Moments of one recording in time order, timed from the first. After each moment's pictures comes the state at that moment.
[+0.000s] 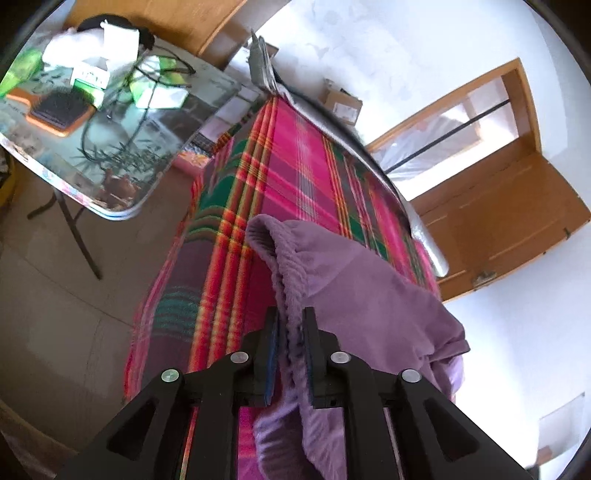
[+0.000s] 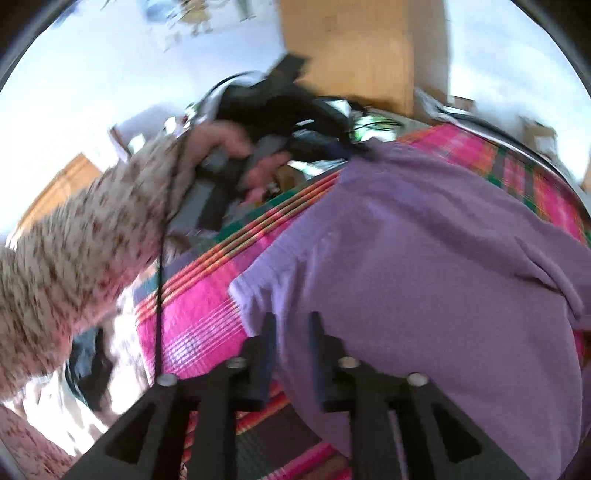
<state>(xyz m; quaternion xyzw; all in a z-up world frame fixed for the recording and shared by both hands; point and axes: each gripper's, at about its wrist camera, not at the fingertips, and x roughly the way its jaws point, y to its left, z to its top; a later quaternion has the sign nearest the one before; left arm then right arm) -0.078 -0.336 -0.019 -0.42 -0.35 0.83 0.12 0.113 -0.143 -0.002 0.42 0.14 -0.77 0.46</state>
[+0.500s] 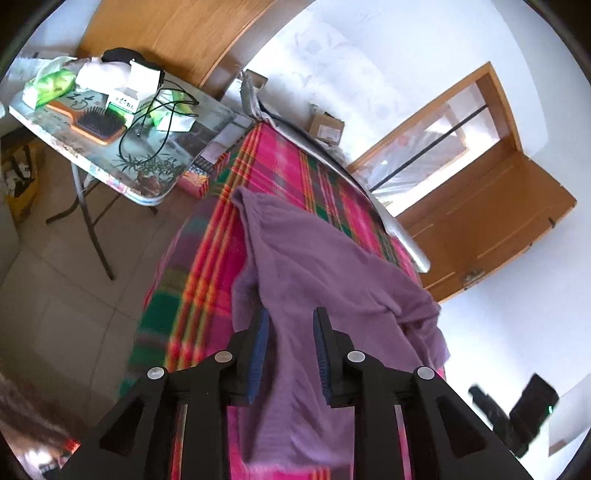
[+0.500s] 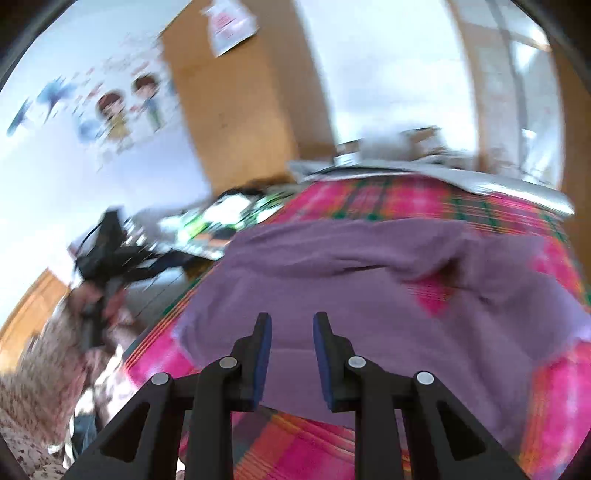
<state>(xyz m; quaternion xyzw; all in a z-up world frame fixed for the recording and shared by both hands) 0.058 -0.311 0.029 -0.37 -0.34 0.86 0.11 0.103 0.044 0.072 0.33 -0.02 -0.89 0.32</state>
